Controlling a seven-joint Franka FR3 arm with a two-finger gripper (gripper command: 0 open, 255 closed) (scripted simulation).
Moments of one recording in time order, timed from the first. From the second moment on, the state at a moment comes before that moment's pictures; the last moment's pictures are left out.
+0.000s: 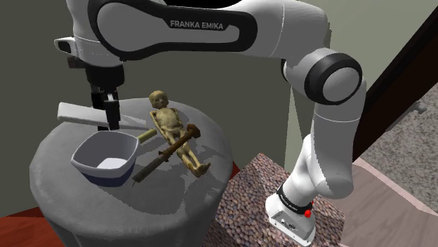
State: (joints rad) arm 0.50 0.38 0.27 -1.36 -0.09 1.73 -0.50
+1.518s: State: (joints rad) arm 0.53 0.40 0.29 -1.52 -0.10 1.90 -0.44
